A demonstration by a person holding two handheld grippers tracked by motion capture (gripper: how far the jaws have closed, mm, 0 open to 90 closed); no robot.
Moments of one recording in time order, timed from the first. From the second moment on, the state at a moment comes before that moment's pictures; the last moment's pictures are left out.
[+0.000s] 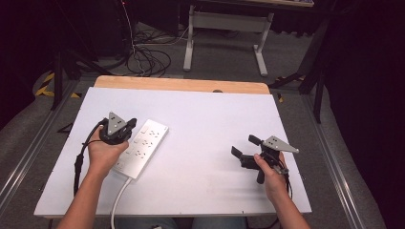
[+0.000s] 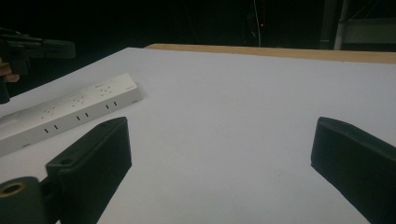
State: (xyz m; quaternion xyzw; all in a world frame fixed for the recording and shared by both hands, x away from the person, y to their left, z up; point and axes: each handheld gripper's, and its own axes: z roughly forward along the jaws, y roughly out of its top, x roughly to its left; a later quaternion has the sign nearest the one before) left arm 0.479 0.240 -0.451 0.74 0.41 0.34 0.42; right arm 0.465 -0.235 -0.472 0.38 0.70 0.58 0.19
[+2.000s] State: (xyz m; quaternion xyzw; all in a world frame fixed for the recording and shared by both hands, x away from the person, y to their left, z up) left arm 0.514 0.211 -0.465 0.83 0.40 0.26 0.30; right arm 0.466 -0.234 -0.472 0.38 0.70 0.58 0.18
